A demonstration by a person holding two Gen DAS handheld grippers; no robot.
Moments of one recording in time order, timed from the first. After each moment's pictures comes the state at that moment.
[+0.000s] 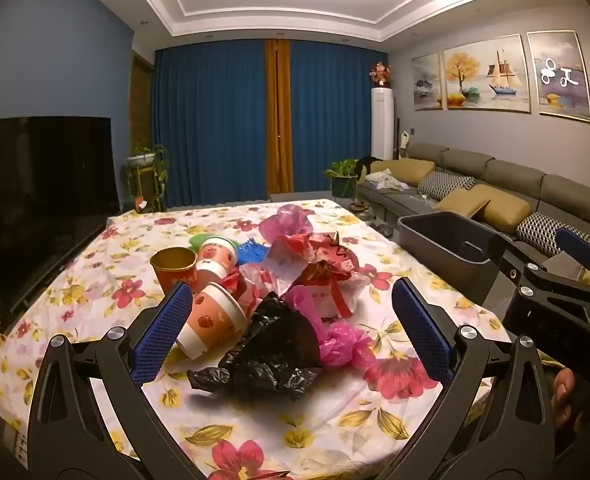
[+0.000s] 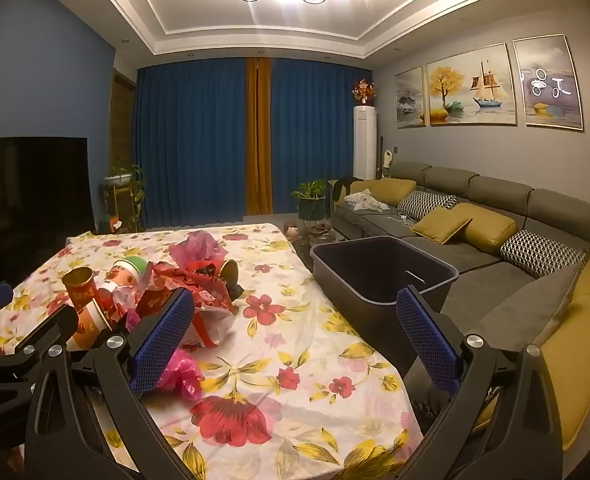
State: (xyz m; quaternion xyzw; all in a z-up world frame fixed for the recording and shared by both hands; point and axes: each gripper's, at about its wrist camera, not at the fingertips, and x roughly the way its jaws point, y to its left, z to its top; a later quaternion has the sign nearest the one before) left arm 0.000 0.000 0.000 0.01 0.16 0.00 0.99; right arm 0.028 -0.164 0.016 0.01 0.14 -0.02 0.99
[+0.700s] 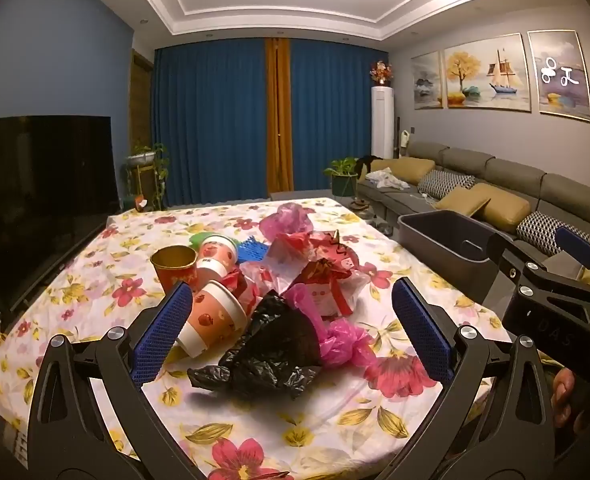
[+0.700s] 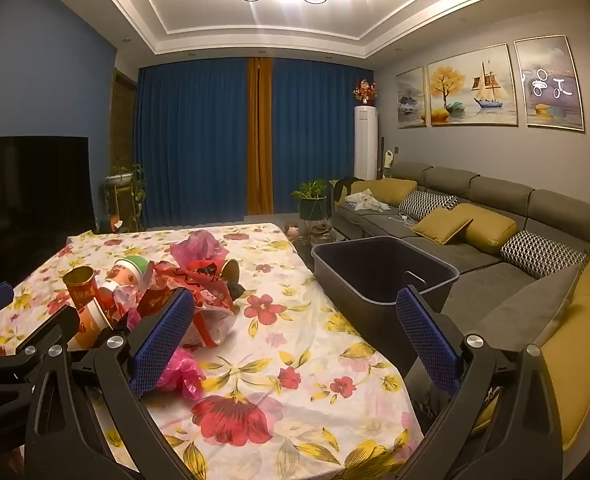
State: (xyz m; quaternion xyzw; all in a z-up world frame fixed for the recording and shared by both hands) left arm 0.002 -0.004 -0.008 0.02 0.16 0.00 0.99; right arm 0.028 -0.163 0.016 0.00 0.14 -0.02 0.99
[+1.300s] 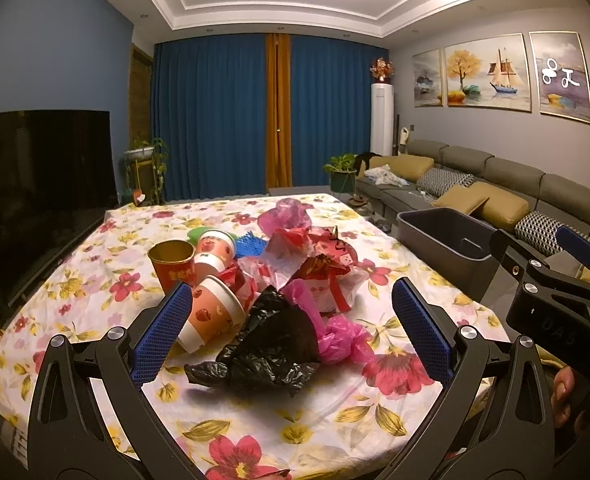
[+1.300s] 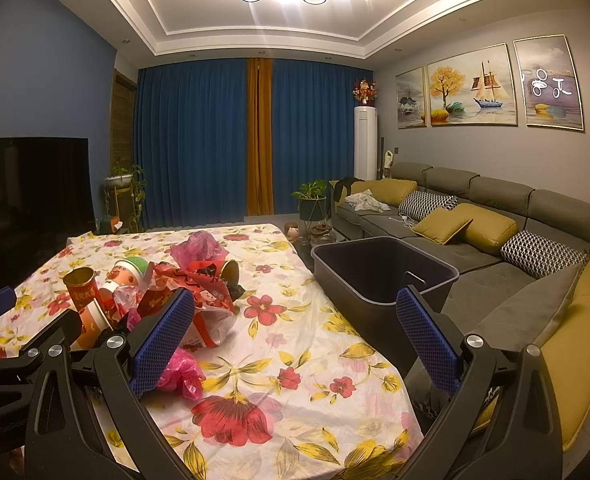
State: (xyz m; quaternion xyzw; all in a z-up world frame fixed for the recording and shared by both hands) left arm 0.000 0.001 -0.003 0.01 0.17 -0.01 0.99; right arm 0.026 -0.163 0.017 0.00 0.14 -0.02 0.99
